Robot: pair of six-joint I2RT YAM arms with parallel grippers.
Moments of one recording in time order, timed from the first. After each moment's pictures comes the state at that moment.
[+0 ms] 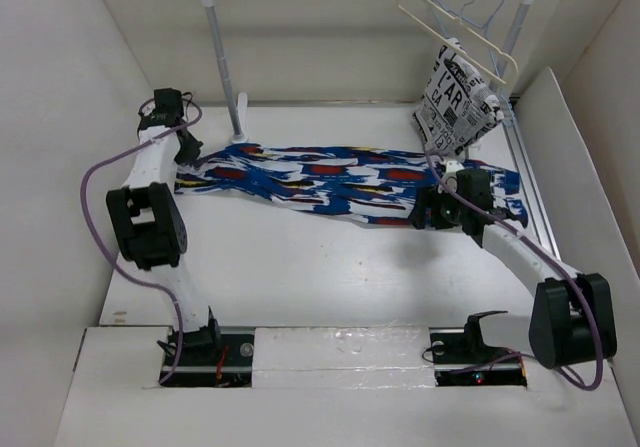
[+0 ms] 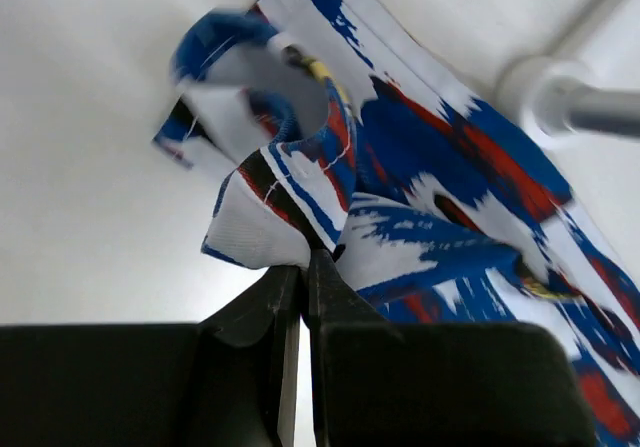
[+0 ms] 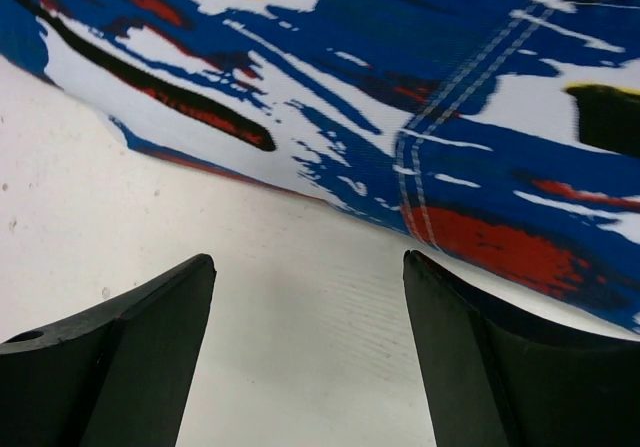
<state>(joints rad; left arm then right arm) 0.16 1.95 1.67 -0.74 -0.18 -0.62 0.14 1.23 0.70 -0.23 -0.28 0.14</state>
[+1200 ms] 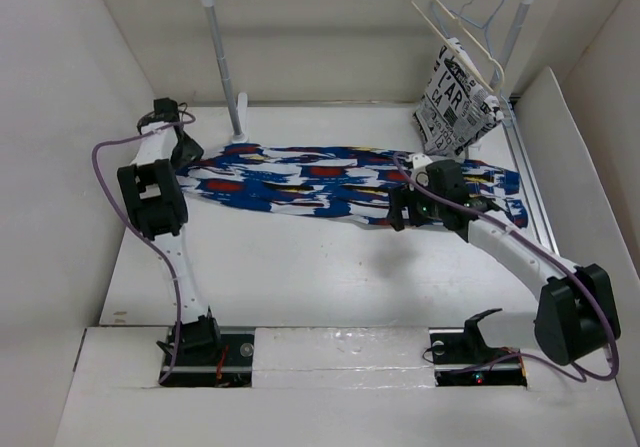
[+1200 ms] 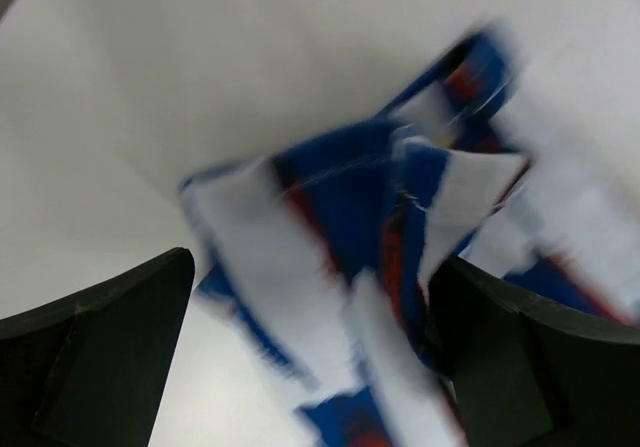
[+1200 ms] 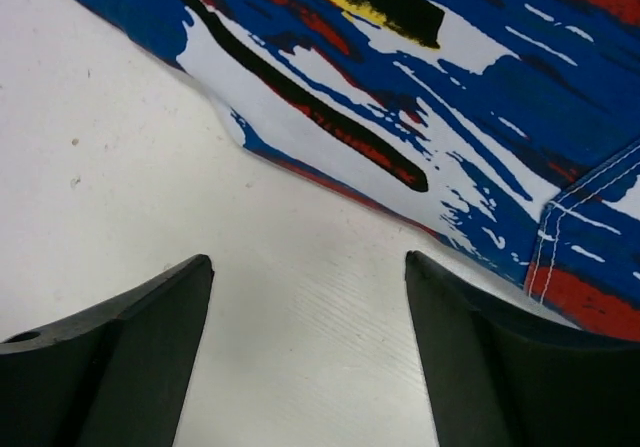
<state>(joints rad) 0.22 2.32 1.99 -0.86 -0.26 -0.60 0.37 1.28 0.84 -0.33 -0.21 0.08</state>
